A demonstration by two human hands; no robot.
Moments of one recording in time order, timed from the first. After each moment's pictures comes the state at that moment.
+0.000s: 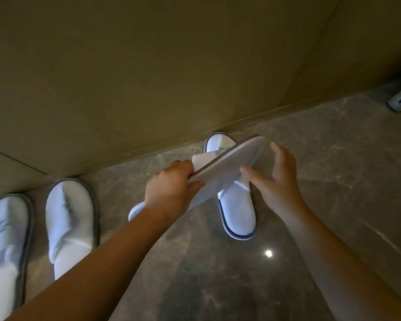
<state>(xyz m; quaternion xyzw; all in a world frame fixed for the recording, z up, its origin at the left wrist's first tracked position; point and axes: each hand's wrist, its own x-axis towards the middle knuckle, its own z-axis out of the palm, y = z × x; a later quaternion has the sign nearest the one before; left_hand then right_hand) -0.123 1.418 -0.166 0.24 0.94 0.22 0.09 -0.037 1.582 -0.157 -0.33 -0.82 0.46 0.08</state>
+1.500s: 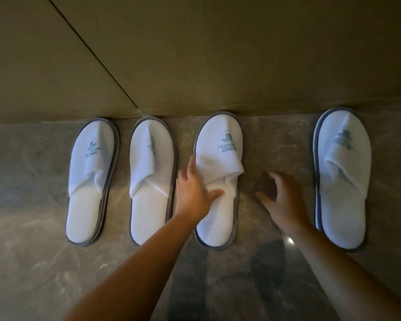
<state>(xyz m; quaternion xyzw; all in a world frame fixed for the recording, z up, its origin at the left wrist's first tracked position) -0.120 1.278 -0.290 -0.09 0.90 0.37 0.22 -0.080 1.460 -0.294 -0.18 -0.91 0.35 -0.12</state>
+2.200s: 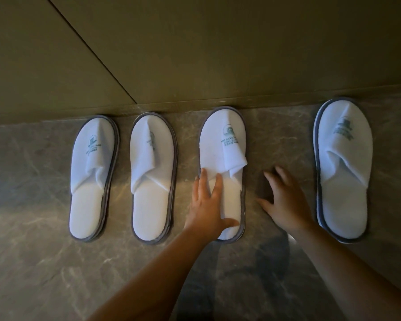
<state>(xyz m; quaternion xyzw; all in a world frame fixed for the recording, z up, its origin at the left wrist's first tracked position) -0.079 1.287 -0.294 0.10 0.92 0.18 0.33 -0.069 1.462 -0.299 -0.11 -0.95 0.23 -0.20</state>
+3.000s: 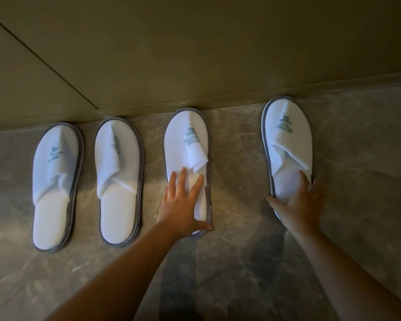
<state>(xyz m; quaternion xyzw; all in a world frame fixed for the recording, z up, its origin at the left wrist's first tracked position) -0.079 1.299 -0.288 0.20 0.93 0.05 0.31 -0.024 1.532 -0.292 -0.37 -0.89 0.26 -0.09</state>
